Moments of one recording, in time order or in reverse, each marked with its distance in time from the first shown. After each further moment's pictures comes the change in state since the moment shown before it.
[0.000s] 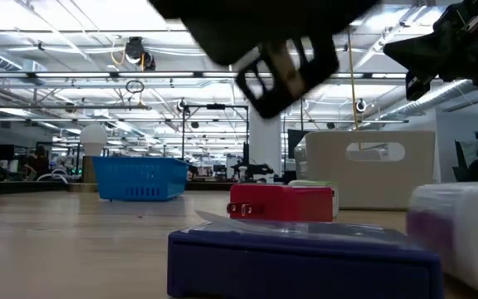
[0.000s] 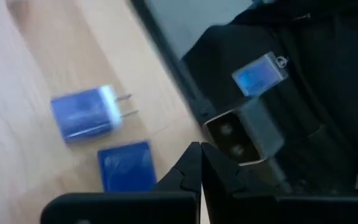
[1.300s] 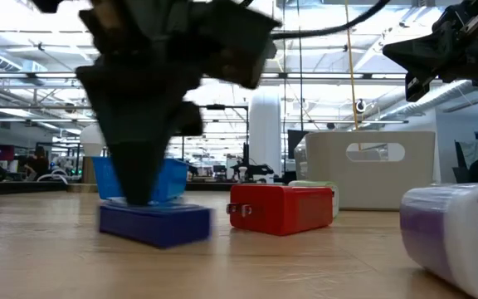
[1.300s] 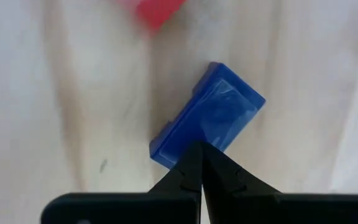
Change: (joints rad) left arm 0.073 0.039 0.012 -0.685 -0.232 -0.234; right arm 0.000 0.008 0.000 0.003 0.001 0.010
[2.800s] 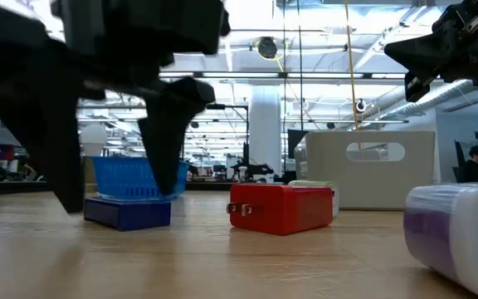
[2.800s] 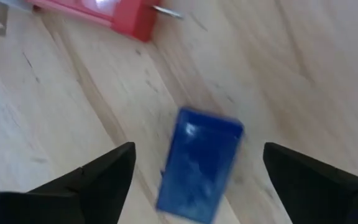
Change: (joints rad) left arm -0.087 -0.178 -0.163 0.150 -0.282 0.428; right arm 0.000 0.000 0.000 -0.007 -0.030 0.012
